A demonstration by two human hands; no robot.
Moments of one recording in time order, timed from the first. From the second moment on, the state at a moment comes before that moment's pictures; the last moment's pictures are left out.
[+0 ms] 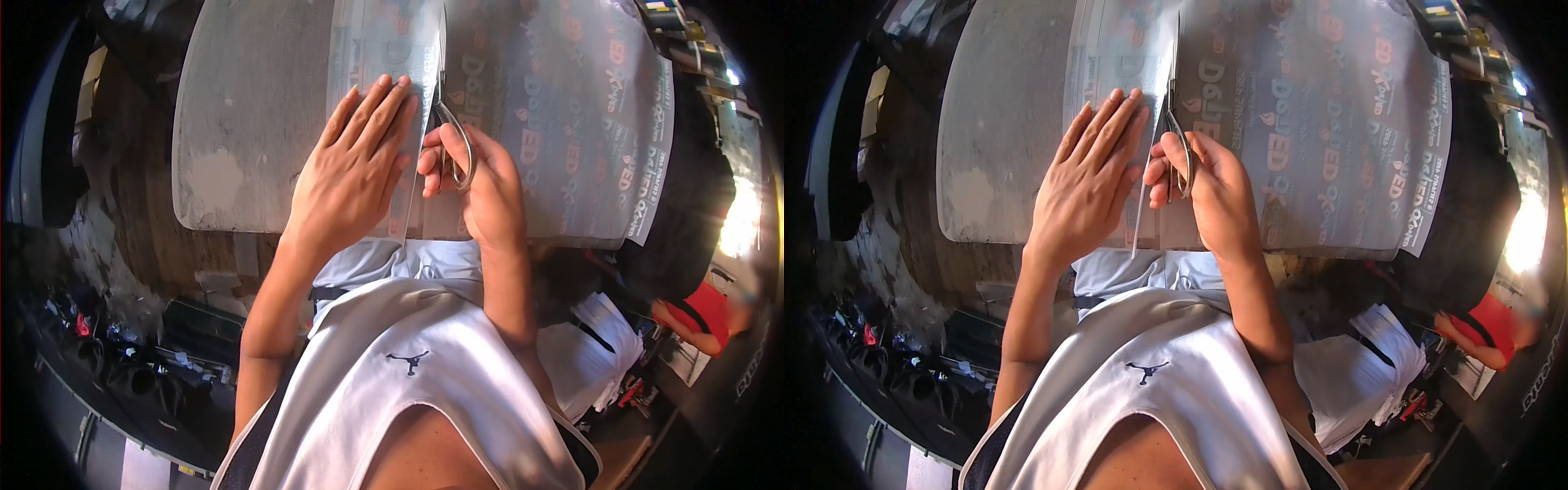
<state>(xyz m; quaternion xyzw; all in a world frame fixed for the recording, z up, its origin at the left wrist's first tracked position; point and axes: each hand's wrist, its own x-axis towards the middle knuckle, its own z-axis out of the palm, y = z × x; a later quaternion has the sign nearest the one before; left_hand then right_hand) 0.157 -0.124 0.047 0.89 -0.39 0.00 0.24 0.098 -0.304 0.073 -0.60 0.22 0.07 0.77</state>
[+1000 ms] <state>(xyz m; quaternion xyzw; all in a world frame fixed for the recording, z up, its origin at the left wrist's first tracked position) 0.159 -0.127 0.058 0.89 -0.39 -0.04 0.23 0.148 -0.322 0.072 -0.59 0.23 0.07 0.77</state>
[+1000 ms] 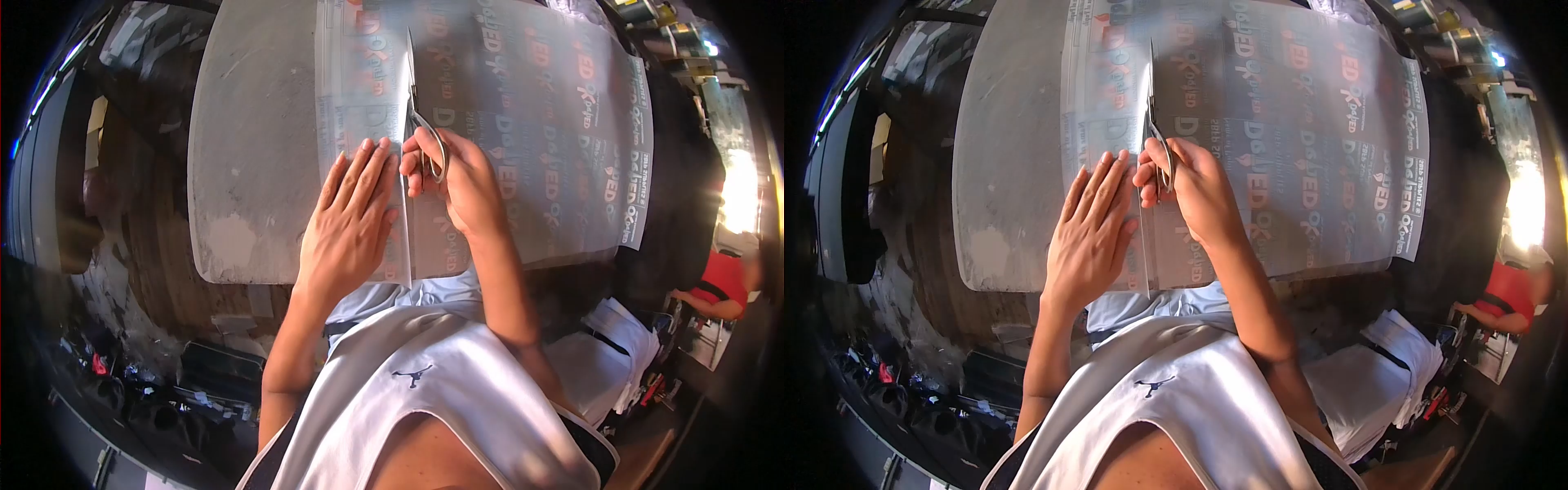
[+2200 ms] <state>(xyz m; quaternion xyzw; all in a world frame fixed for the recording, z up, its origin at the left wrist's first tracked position) 0.159 -0.126 0.059 0.89 -0.39 -0.05 0.24 0.187 -0.339 0.067 -0.59 0.19 0.07 0.78</state>
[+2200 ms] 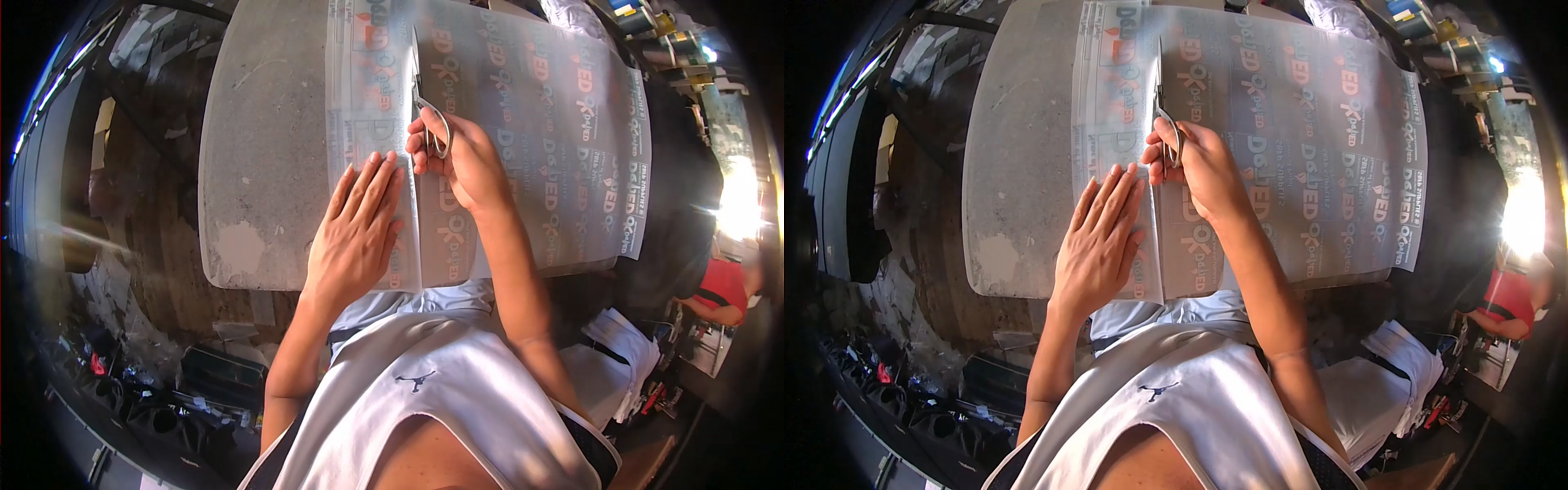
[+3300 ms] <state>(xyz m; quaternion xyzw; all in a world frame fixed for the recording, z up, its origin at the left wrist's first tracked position) 0.158 -0.125 0.058 0.89 -0.38 -0.05 0.25 0.218 -0.352 0.066 -0.60 0.17 0.07 0.78</state>
